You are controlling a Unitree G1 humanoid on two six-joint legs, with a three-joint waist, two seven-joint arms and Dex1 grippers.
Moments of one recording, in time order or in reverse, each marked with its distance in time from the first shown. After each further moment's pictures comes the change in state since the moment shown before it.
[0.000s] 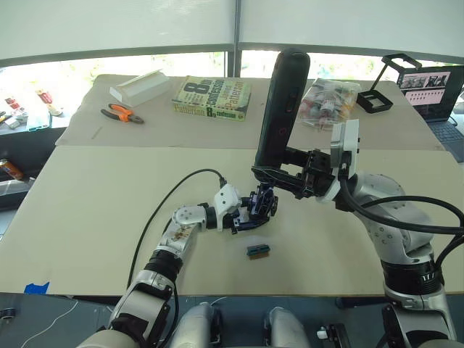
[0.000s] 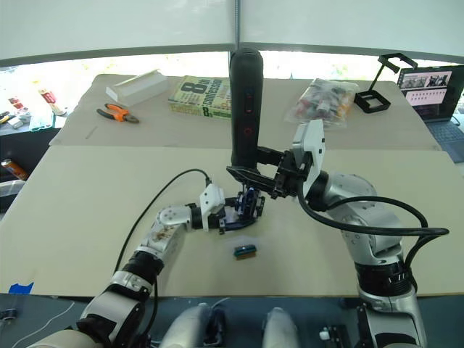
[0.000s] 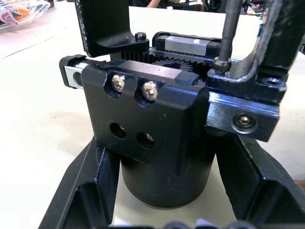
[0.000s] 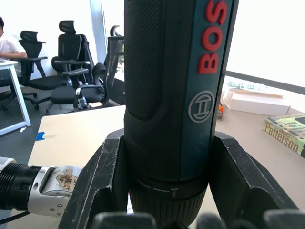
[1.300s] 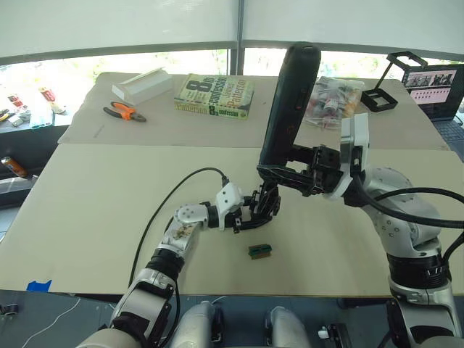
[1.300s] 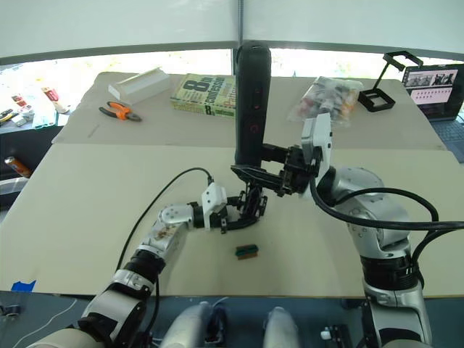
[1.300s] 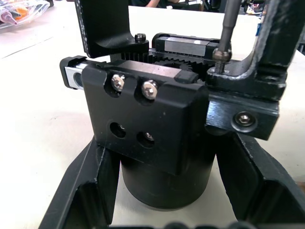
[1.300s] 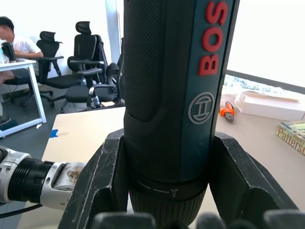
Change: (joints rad) left arm -0.008 -0.007 -0.005 -0.003 0.001 0.003 0.000; right arm -0.026 -0.026 -0.024 0.020 0.022 -0.001 0.075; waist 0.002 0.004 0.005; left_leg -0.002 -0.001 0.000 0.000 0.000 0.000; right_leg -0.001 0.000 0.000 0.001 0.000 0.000
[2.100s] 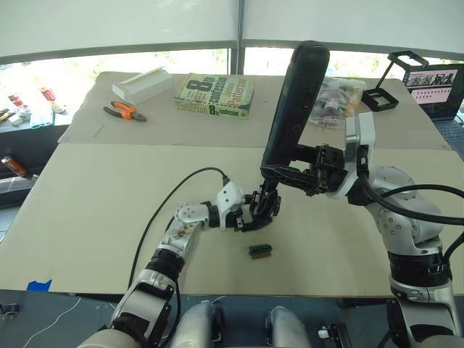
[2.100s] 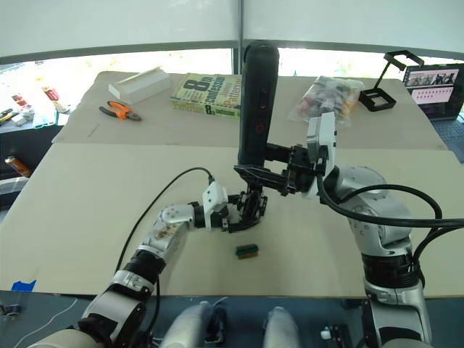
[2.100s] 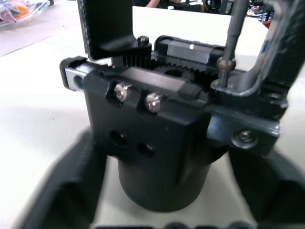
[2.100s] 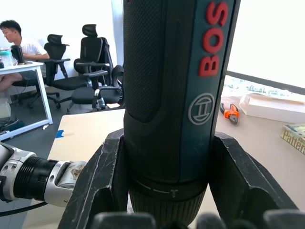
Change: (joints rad) left arm 0.001 -0.002 -0.001 -0.028 -0.003 0.042 0.007; right arm -0.016 -0.002 -0.032 0.038 0.022 -0.018 0.054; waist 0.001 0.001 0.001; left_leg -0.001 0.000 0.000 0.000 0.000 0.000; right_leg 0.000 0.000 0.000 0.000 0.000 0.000
